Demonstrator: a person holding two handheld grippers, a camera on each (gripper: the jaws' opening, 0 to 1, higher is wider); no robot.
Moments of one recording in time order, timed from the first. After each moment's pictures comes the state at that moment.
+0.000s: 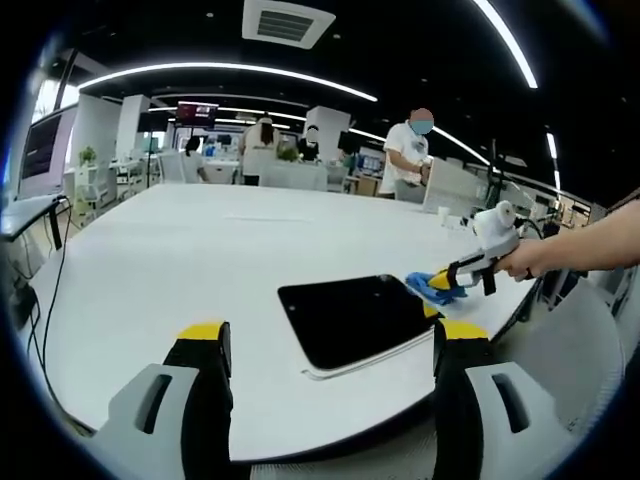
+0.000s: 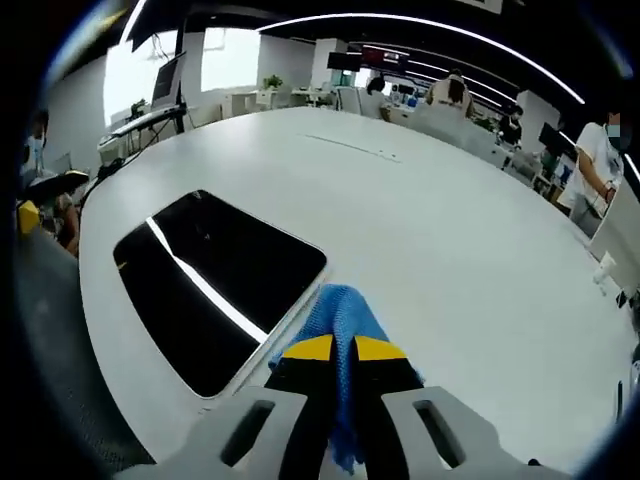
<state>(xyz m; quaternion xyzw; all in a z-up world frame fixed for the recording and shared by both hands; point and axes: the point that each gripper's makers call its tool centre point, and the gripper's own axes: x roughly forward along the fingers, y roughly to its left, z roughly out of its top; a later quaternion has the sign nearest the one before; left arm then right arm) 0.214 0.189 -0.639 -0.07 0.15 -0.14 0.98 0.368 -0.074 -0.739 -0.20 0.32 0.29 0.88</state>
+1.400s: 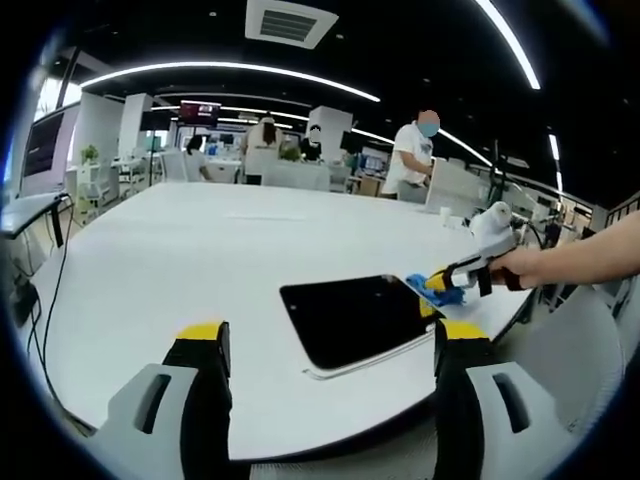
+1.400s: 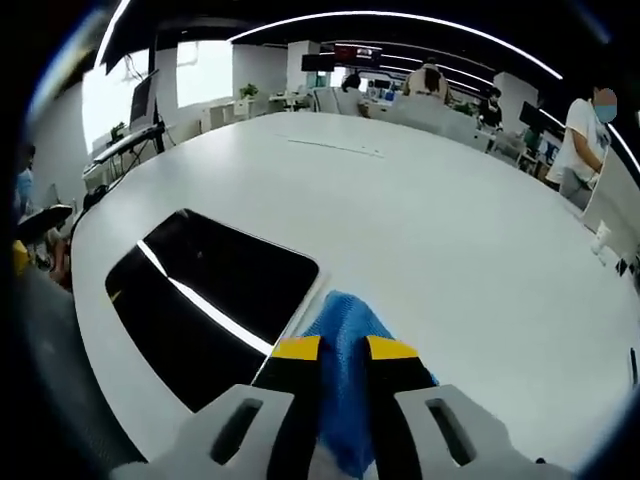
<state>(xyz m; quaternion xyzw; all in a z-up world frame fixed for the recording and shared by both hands) 0.215 0.190 -0.641 -0.08 0.15 -0.14 0.98 0.380 -0.070 -0.730 -0.13 0.32 0.26 0.90</state>
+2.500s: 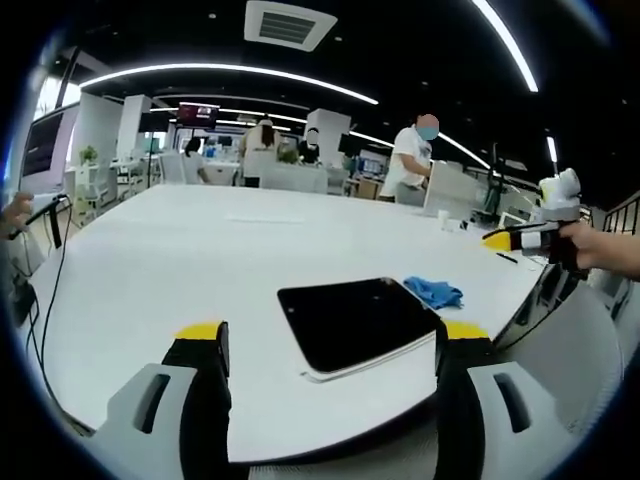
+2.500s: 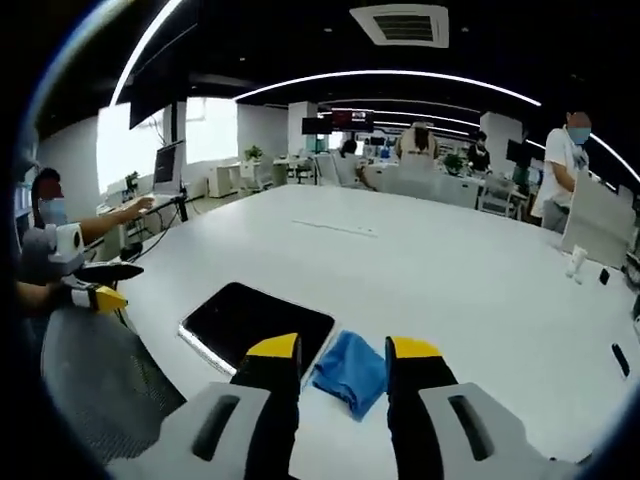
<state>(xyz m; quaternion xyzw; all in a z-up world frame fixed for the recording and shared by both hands) 0.216 0.189 -0.639 -0.08 0.14 -0.14 0.98 0.287 -0.102 -0.601 -0.07 0.20 0.26 0.94</state>
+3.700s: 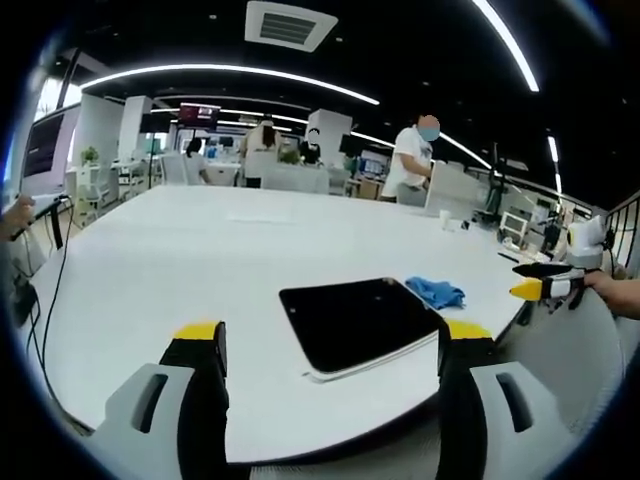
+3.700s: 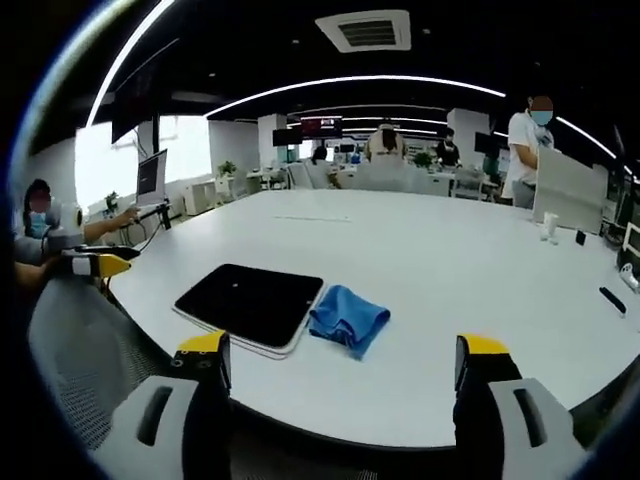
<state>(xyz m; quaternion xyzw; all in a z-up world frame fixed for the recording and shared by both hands) 0.216 0.191 -0.637 -0.08 0.14 -0.14 0.98 0.241 -0.117 -0.645 -0.04 0.19 0.22 0.96</state>
